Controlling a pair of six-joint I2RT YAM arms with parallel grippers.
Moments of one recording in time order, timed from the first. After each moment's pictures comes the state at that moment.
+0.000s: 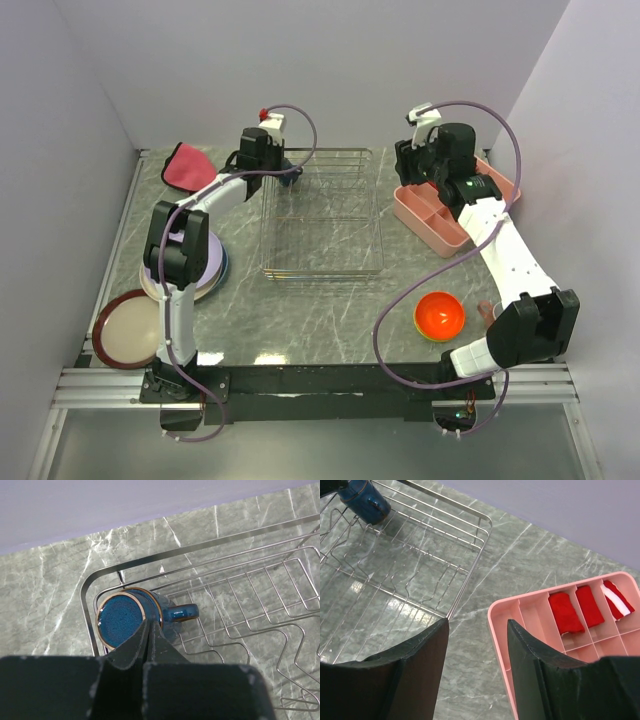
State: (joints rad) left arm -0.32 2.12 1.65 0.07 0.04 -0.09; right arm 0.19 1.44 1.40 -0.38 -0.13 -0.19
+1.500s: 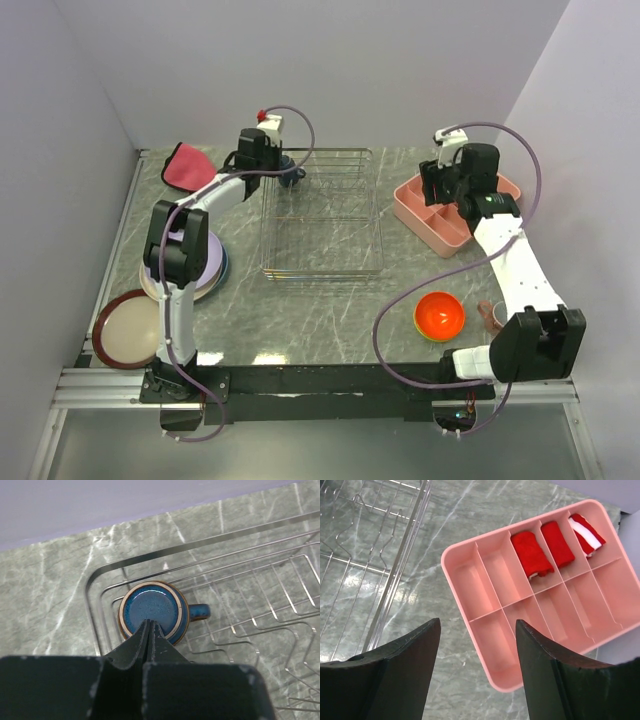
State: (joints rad) left arm -0.31 2.13 1.65 0.06 0.05 -0.09; right arm 0.04 1.35 1.24 -0.43 -0.11 -0.24
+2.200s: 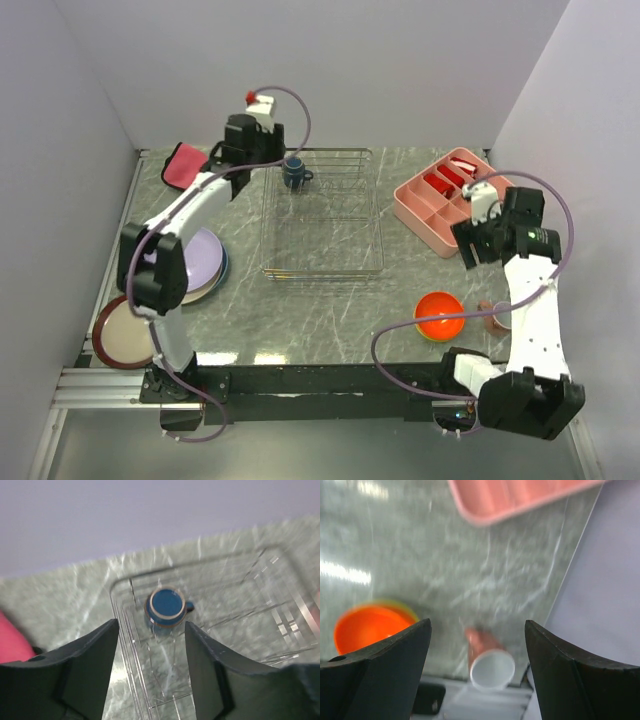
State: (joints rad) left arm -0.35 1.88 1.59 -0.06 -0.02 -0.10; right arm -0.21 1.07 1.14 -0.97 -0.13 -0.56
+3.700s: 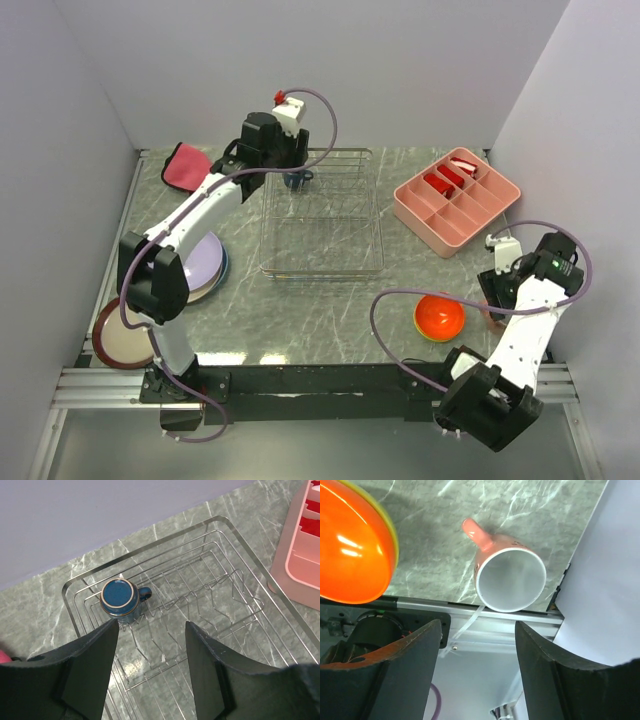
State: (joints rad) left arm -0.47 1.81 1.66 -0.21 0.02 -0.01; right arm -0.65 0.97 0.96 -1.27 -0.13 -0.88
